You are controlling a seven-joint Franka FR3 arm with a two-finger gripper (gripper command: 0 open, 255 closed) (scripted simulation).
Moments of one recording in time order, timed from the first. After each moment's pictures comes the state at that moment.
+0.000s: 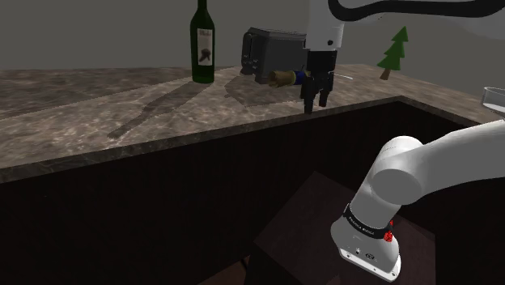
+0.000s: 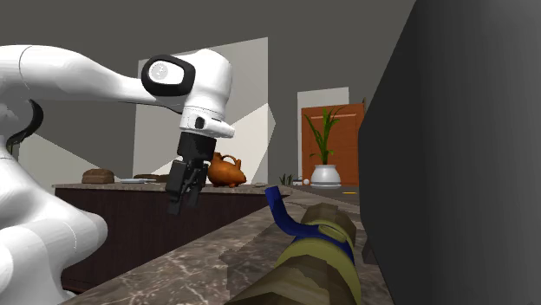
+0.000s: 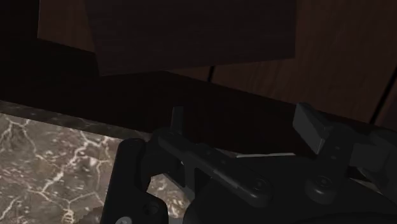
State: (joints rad) arm -0.01 -0.78 0.02 -2.40 0.03 1.42 0.07
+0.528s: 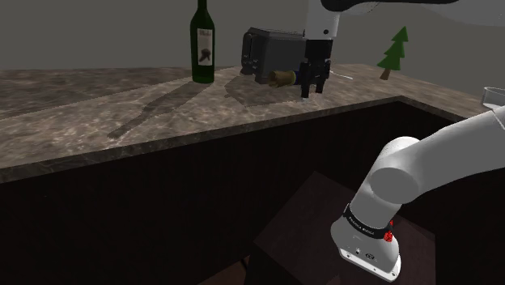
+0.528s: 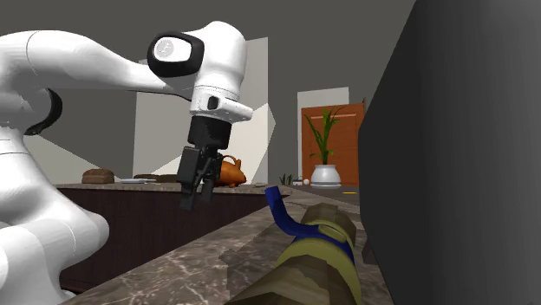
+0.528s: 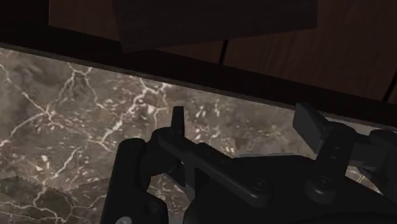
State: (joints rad) arm -0.06 -0.64 -0.07 -2.27 -0.04 1.46 -0.01
